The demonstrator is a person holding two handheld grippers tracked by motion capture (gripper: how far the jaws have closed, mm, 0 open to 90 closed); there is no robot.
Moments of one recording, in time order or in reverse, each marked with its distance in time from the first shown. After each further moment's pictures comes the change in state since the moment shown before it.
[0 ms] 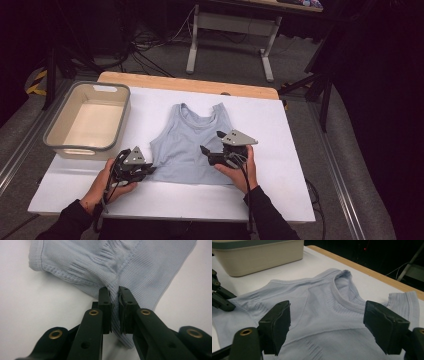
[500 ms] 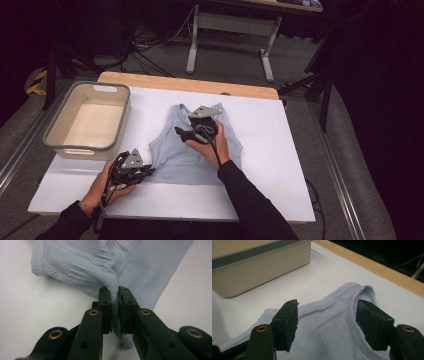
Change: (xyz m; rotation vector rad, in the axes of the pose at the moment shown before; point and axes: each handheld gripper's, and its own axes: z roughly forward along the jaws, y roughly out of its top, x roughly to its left) left arm -0.005 -0.005 -0.003 -0.028 0.013 0.023; right arm 0.010 0.059 0.093 0.120 0.069 0.043
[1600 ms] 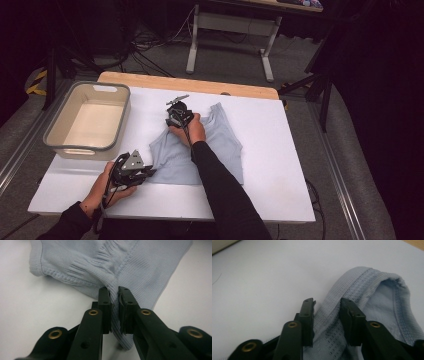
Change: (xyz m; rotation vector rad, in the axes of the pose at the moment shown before) left arm -0.003 -0.002 0.002 -0.011 -0.002 -0.004; right arm -0.020 0.011 0.120 0.276 -0.081 0.043
